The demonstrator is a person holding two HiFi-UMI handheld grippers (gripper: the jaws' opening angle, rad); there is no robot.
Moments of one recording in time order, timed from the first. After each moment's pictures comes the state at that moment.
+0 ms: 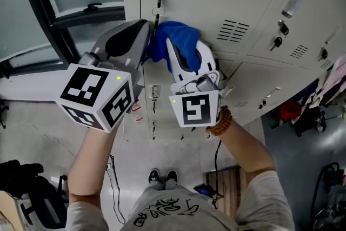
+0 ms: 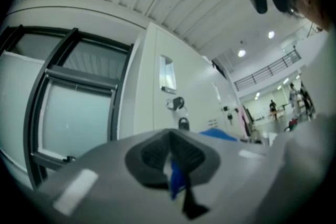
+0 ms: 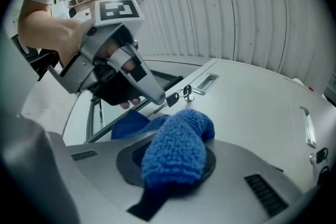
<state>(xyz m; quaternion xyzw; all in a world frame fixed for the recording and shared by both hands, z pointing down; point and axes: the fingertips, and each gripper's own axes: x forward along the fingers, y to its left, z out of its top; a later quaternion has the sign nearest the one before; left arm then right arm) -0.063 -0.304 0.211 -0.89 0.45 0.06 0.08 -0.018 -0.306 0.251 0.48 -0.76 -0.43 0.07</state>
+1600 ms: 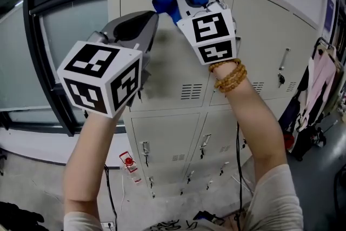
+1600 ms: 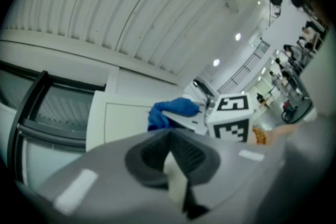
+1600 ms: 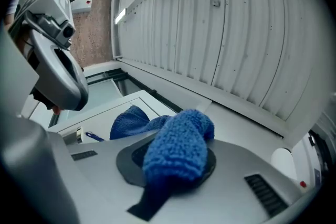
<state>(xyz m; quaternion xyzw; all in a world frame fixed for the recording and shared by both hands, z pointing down) 0.000 -0.241 -0.016 -0.87 0.39 0.12 0.26 0.046 -0.298 -0.084 0.52 -0.68 -0.52 0.00</state>
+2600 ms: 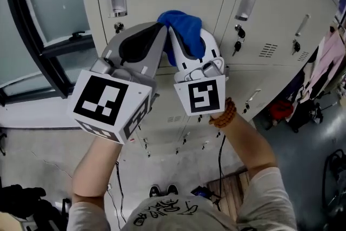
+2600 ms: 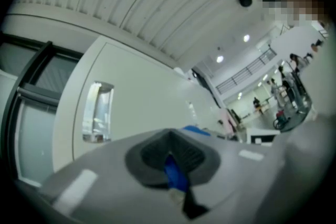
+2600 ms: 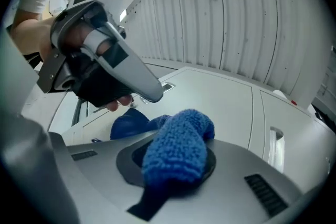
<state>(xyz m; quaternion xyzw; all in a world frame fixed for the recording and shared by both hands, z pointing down) 0.046 -0.261 0.131 -0.91 0.37 0.09 0.19 0.066 -0.301 0.155 0.51 -0.72 -0.47 0.04</state>
